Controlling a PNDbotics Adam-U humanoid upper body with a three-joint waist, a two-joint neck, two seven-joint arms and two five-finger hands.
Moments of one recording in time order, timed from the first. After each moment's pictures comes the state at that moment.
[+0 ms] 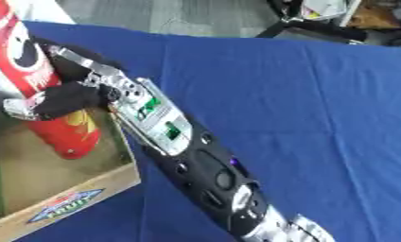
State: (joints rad) left arm -0.27 0.38 0.13 -1.98 0.13 0.04 0.80; right arm -0.92 -0.01 0.37 -1.44 -0.14 0.21 0.36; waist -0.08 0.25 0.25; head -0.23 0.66
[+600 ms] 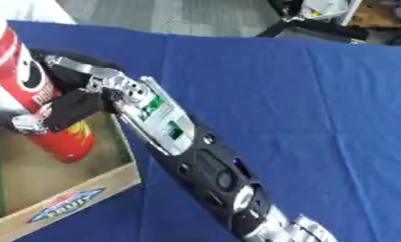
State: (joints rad) left arm -0.27 0.38 0.13 -1.98 0.13 0.04 0.79; right arm -0.91 -0.02 0.36 -1.43 -0.07 0.22 0.48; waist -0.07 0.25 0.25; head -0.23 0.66
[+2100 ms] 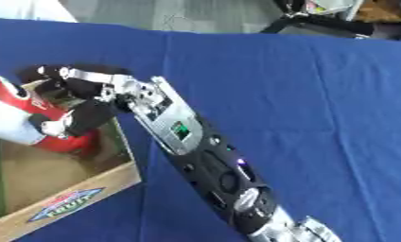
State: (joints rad) left arm -0.26 0.37 0.13 -1.98 0.11 0.04 0.80; right arm -0.90 -0.03 0.33 -1.41 0.10 0.15 0.61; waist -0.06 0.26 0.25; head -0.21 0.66
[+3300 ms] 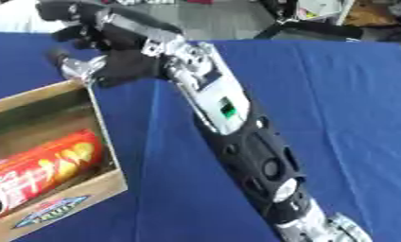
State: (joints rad) left arm -0.19 0.37 0.14 -1.98 0.10 0.04 0.80; right arm -0.85 -0.21 0.16 -1.69 -0.11 0.16 0.50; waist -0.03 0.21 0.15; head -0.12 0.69
